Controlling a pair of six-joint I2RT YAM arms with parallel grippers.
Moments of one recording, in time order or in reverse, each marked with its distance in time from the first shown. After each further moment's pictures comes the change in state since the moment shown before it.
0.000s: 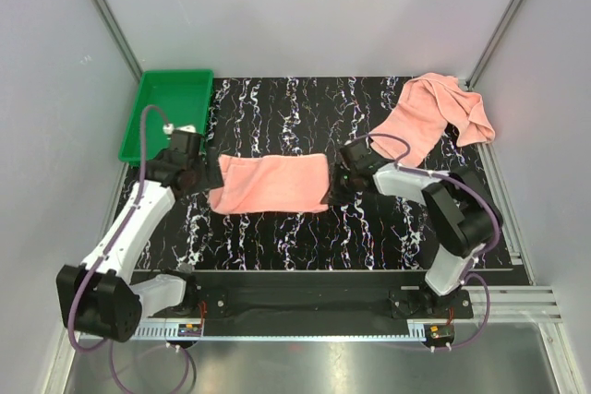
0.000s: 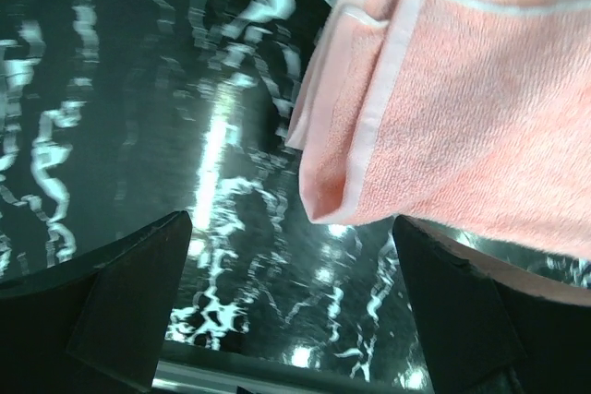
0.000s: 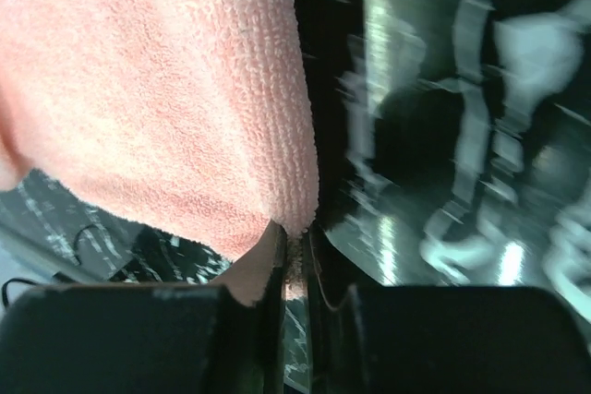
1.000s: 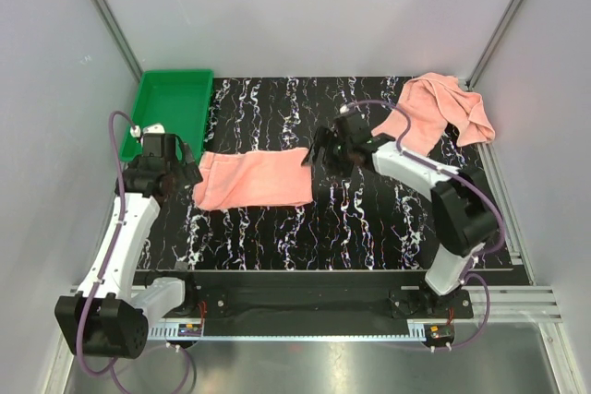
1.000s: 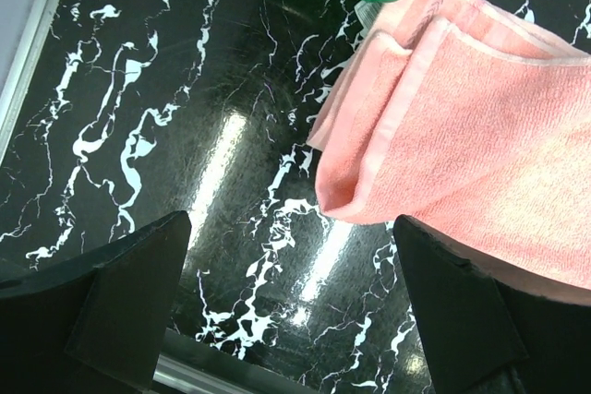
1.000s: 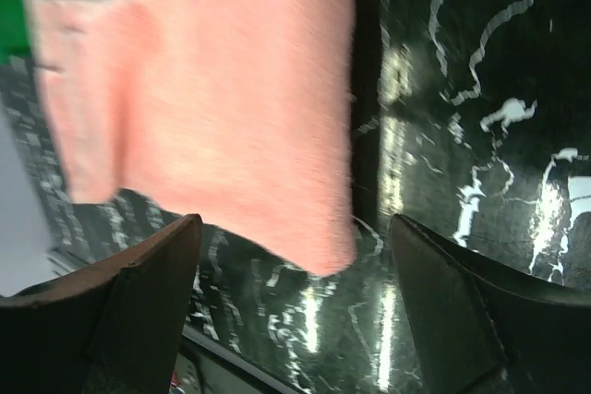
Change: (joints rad) left arm 0.132 -0.099 -0.001 -0.012 -0.062 -0.006; right arm -0.014 -0.041 0.279 -0.111 0.082 -0.038
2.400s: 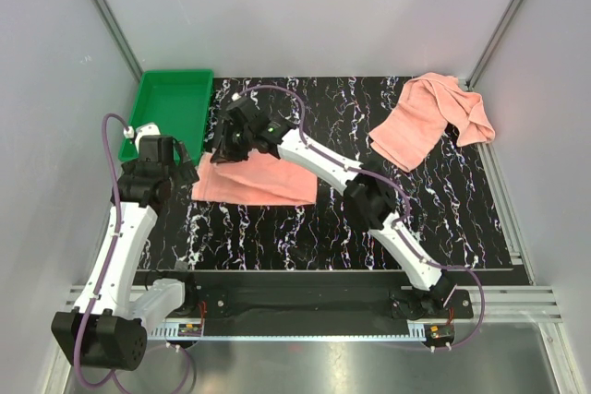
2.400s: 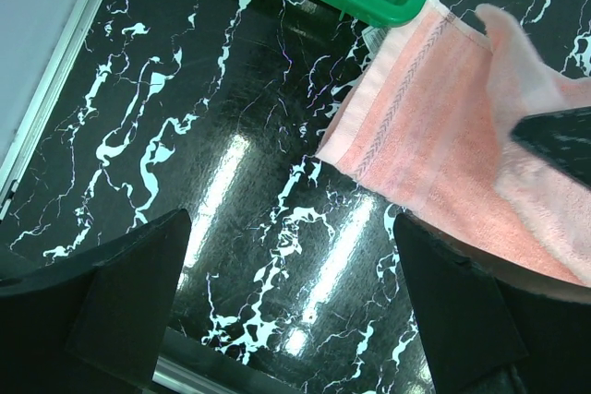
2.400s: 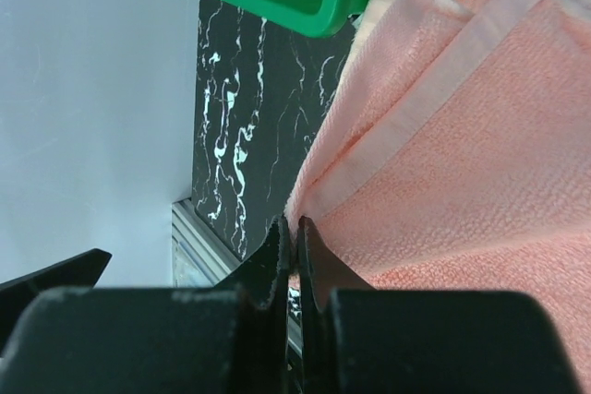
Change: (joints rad) left arm -0.016 -0.064 0.000 -0.003 -0.063 -0.012; right arm 0.352 0.779 1.205 -0.280 -0.068 0.141
